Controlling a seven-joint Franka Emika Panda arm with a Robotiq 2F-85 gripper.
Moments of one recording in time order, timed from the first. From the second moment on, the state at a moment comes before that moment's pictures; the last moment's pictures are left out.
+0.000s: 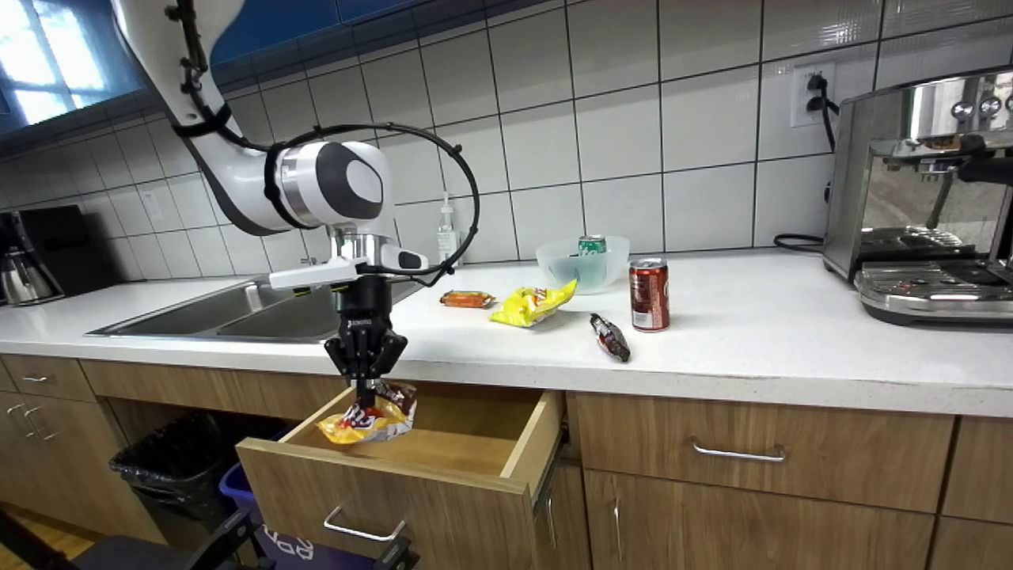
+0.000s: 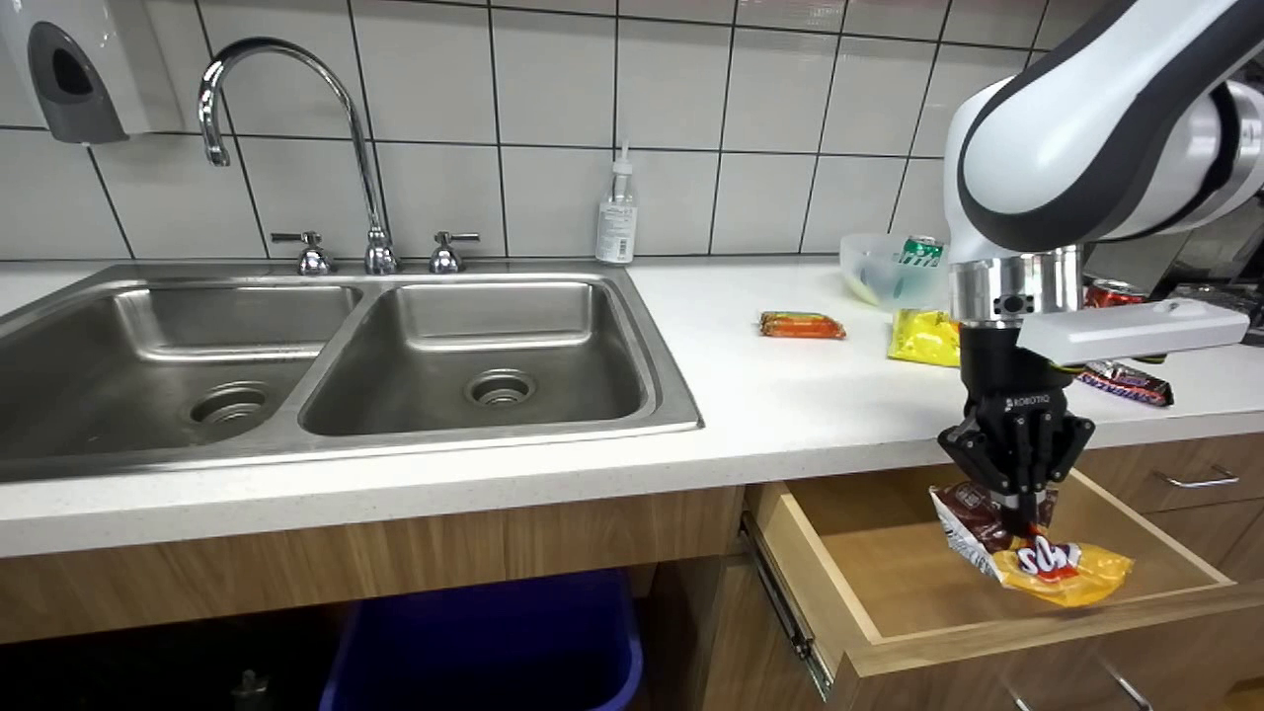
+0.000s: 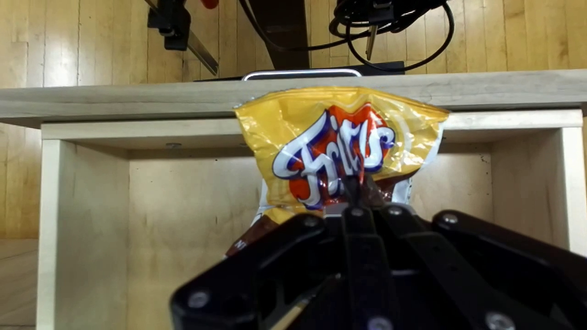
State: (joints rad) arm 0.07 0.26 0.03 -2.38 -0.03 2.24 0.12
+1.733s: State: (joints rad) arm 0.07 0.25 0.00 -2.30 -0.07 2.18 0.23
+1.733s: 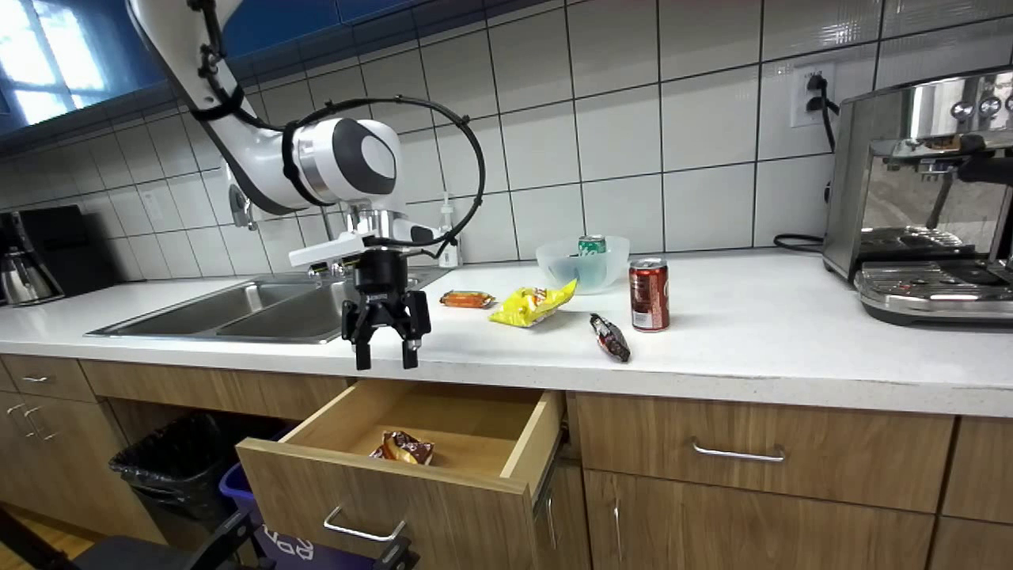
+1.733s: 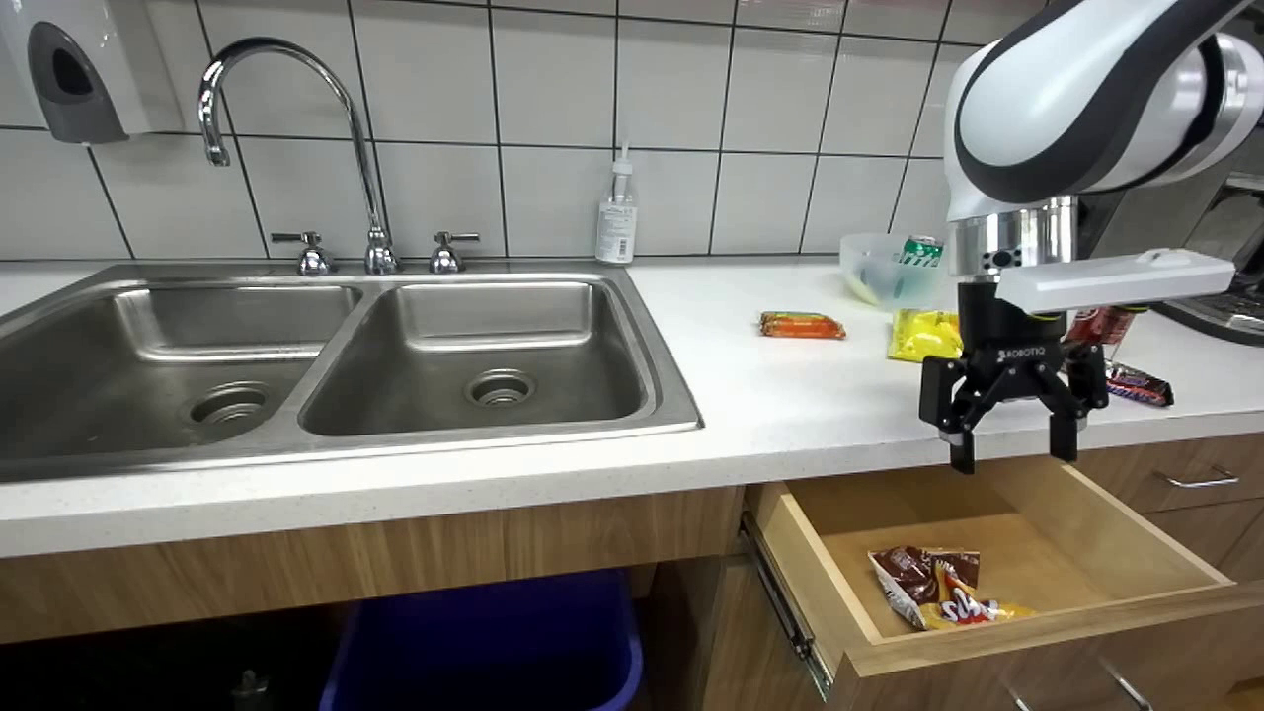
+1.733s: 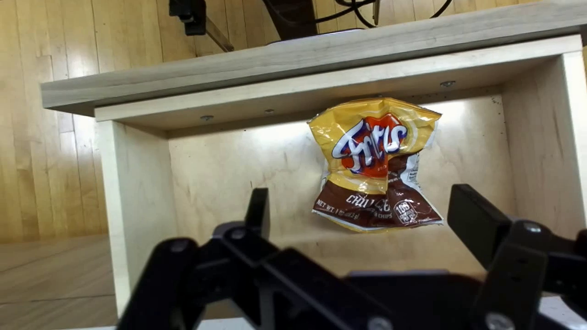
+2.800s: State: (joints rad) arm 0.07 0.19 0.00 -2.22 -0.03 2.15 0.29
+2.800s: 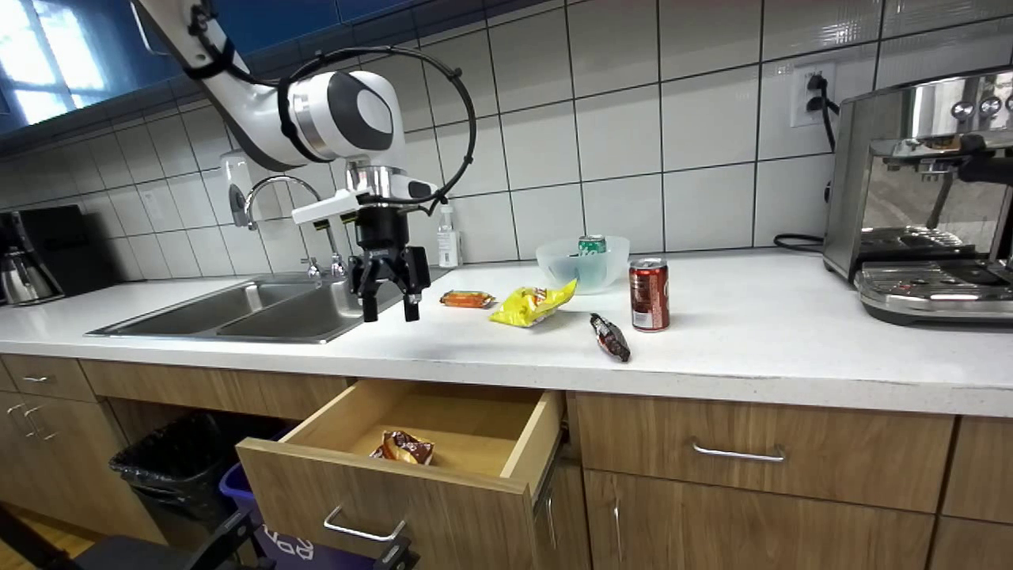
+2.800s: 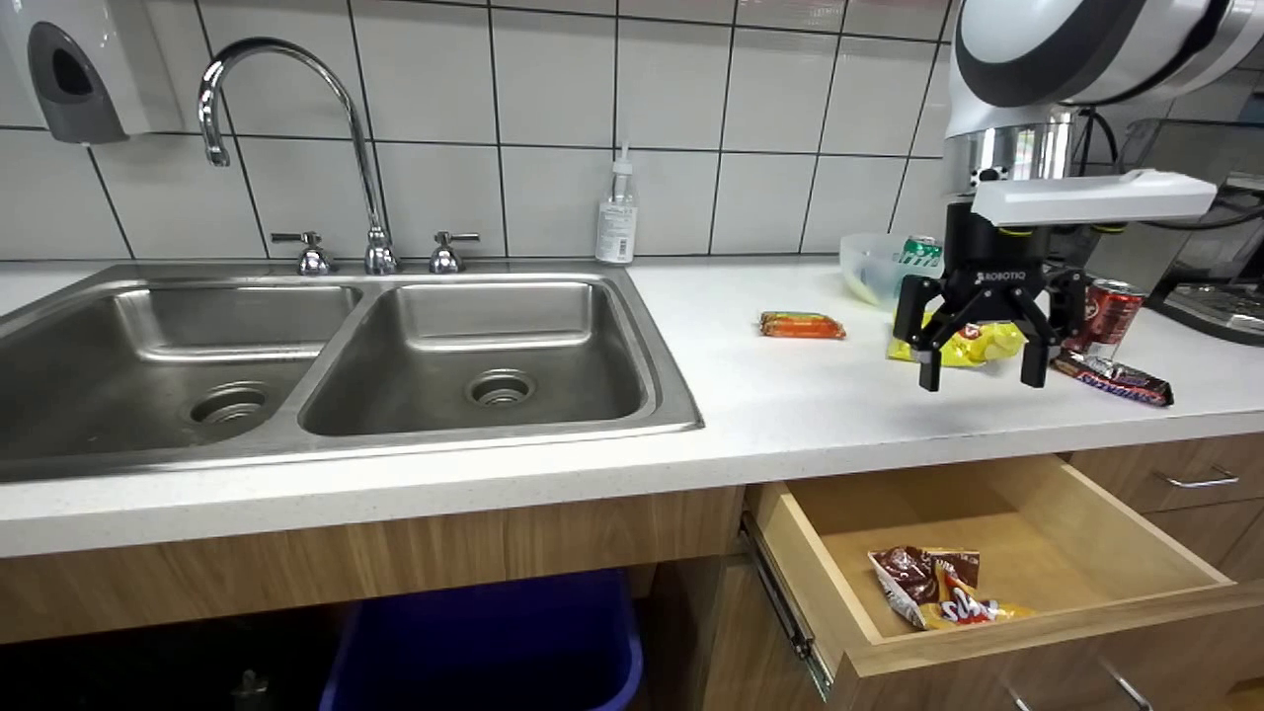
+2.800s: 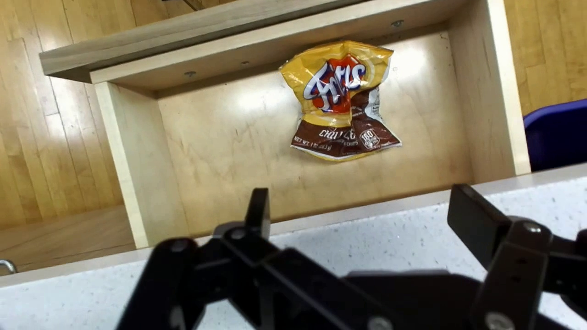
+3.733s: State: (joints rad) arm 0.07 0.34 -0.03 -1.98 -0.02 2.15 0.43
